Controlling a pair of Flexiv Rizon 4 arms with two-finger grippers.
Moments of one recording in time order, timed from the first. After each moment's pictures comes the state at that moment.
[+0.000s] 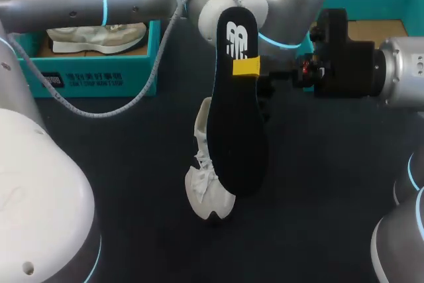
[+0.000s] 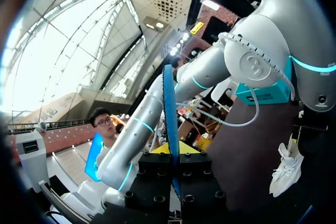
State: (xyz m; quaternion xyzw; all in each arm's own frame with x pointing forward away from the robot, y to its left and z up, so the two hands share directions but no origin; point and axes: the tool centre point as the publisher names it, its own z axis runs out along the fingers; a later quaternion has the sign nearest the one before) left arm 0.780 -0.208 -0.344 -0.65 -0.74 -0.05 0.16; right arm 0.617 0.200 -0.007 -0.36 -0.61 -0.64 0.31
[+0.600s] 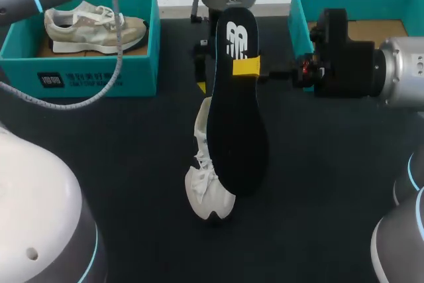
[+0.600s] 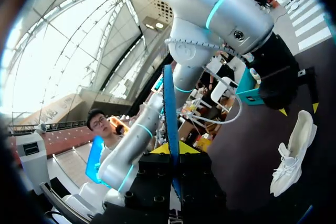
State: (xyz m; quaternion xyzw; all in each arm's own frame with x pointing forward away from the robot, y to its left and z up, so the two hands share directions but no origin) left arm 0.814 -0.198 -0.229 -0.66 -0.75 0.05 0.05; right arm 0.622 0.198 -0.006 -0.37 -0.60 -0.64 0.31
